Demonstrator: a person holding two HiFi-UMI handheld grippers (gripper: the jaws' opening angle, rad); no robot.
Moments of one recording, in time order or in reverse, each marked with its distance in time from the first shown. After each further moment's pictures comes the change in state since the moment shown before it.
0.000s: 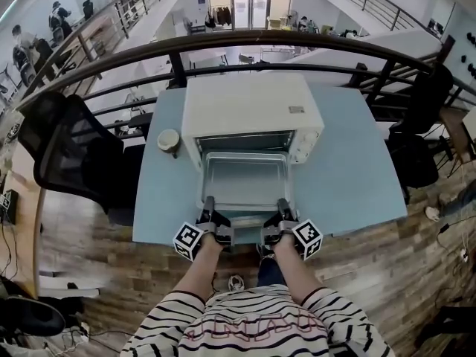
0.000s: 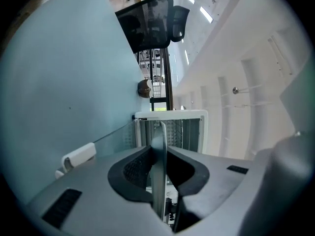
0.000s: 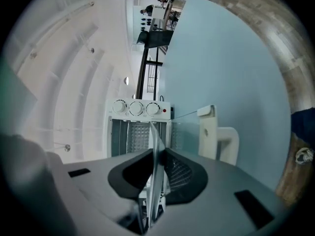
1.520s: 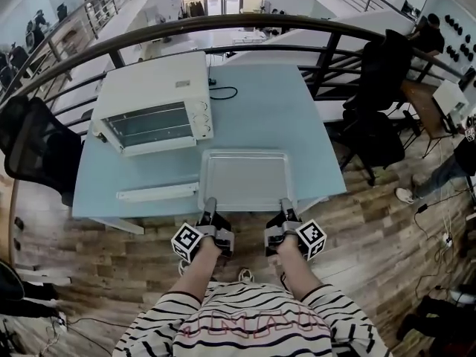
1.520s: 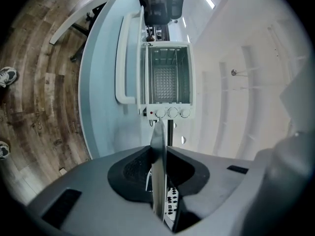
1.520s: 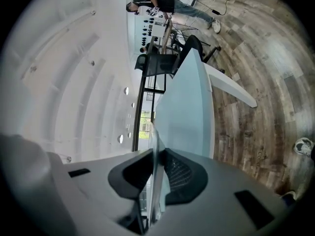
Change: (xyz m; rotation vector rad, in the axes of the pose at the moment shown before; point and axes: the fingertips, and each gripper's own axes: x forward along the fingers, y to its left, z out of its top) left arm -0.047 -0.002 -0.374 -0.032 0.160 -0.032; right arm -0.181 -0.047 0.329 -0.025 -0.078 -0.023
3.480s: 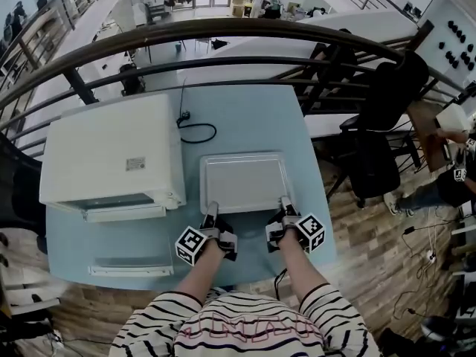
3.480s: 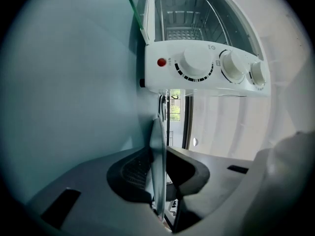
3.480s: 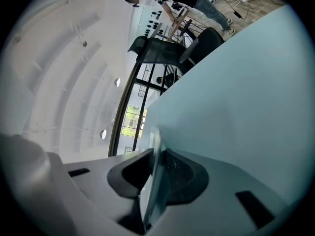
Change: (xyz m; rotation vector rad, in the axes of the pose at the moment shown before) left arm 0.307 0.034 0.001 -0.058 0.012 0.162; right arm 0.302 0.019 0.128 -0.113 0.012 -0.172
